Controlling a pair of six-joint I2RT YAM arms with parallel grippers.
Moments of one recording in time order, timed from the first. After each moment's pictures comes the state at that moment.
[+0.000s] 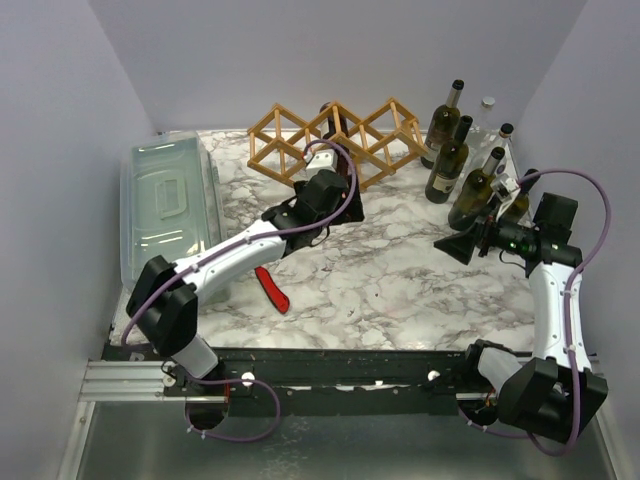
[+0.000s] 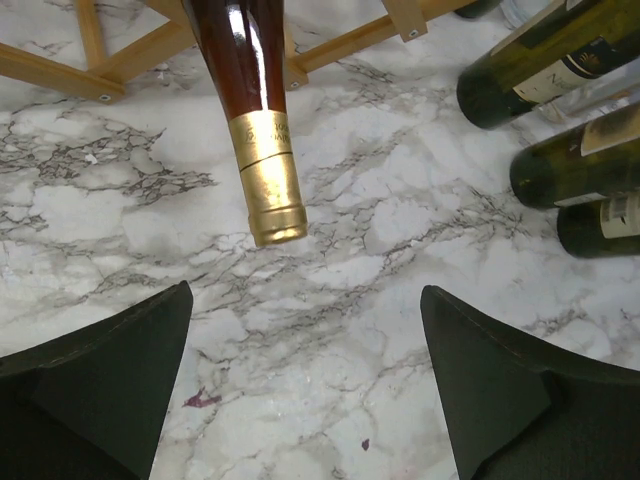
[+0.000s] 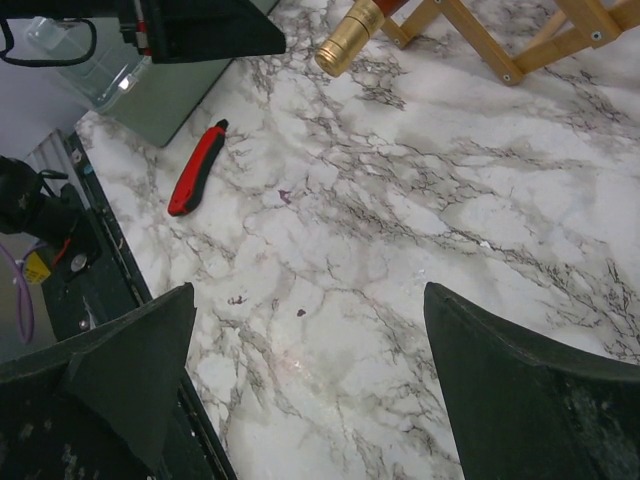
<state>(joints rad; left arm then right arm) -0.80 1.53 1.23 -0.23 -0.33 -0.65 -0.34 1.03 0.87 -0.59 -1.25 -0.35</state>
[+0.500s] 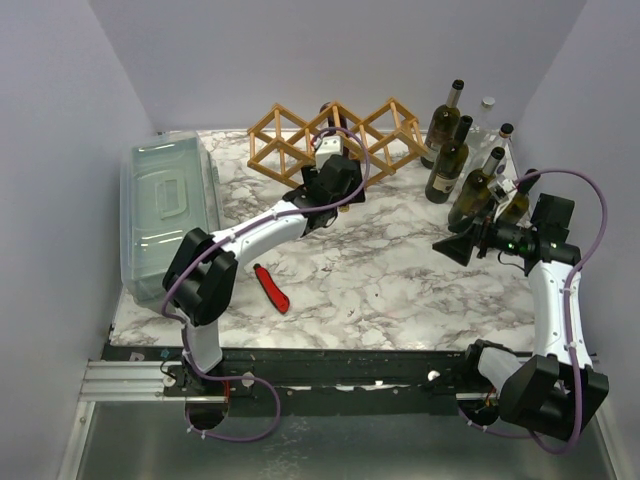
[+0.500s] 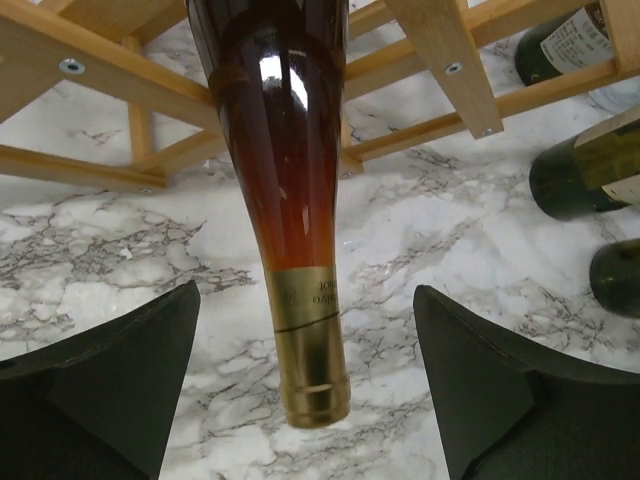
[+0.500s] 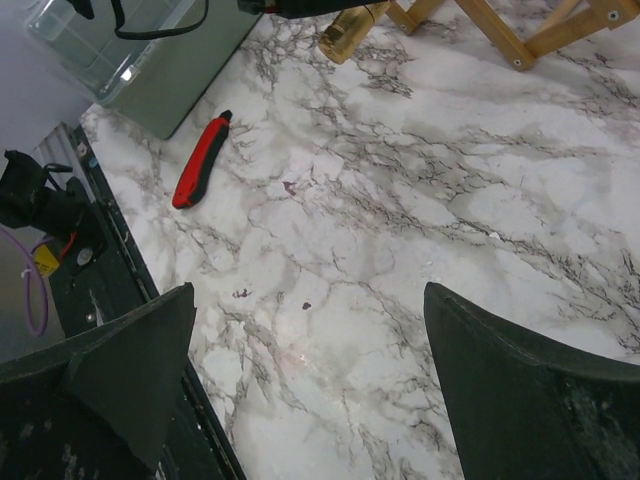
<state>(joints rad) -0.74 1.81 1.42 -0.15 -0.43 -0.57 -0.33 1.04 0.87 -0.63 -1.24 -0.38</state>
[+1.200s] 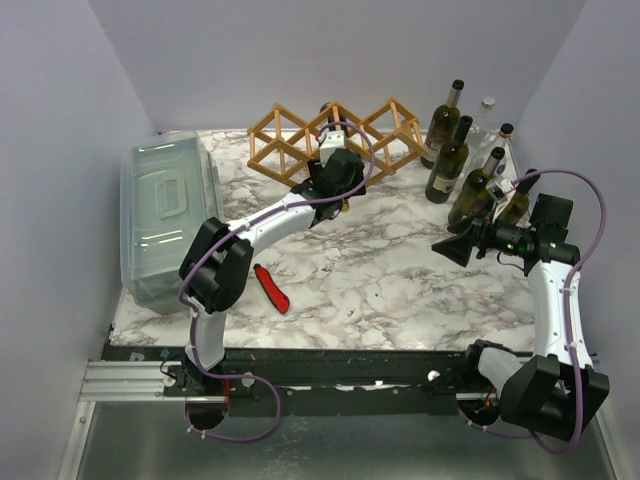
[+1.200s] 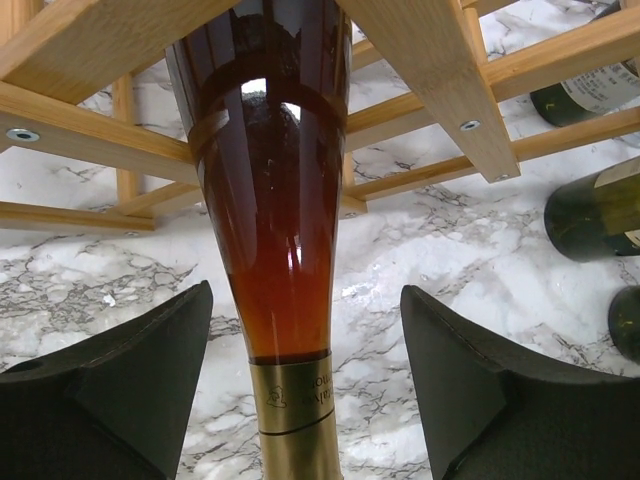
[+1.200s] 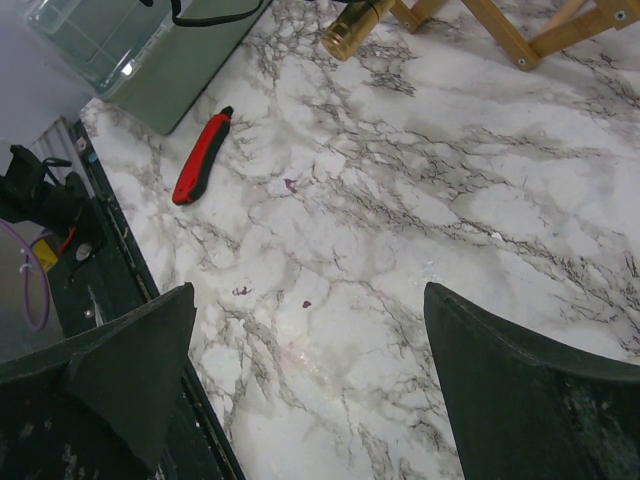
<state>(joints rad) -0.70 1.96 1.54 -0.11 -0.44 -0.56 -0.33 1.04 0.87 -0.64 -1.24 -0.40</state>
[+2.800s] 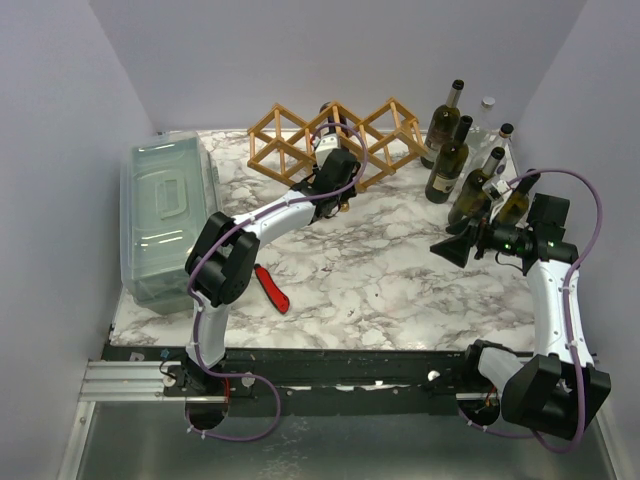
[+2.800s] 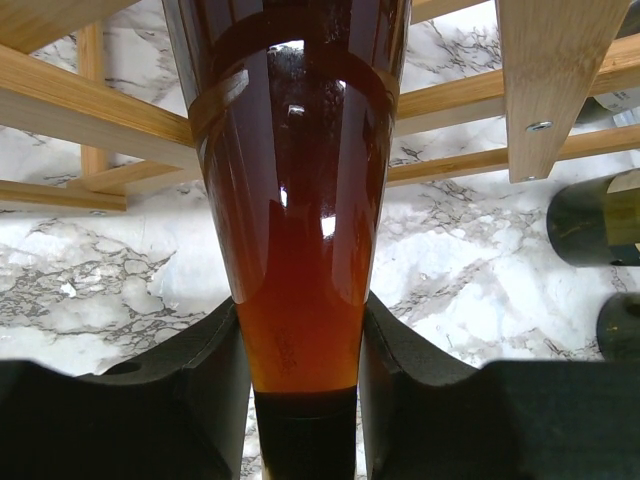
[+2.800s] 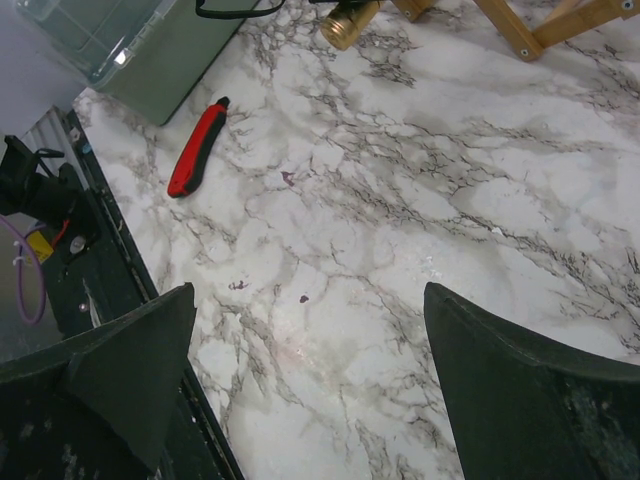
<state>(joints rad) -0.67 2.02 1.56 -0.13 -0.36 -0.66 -0.31 1.05 0.87 -0.65 -1.22 -0.41</state>
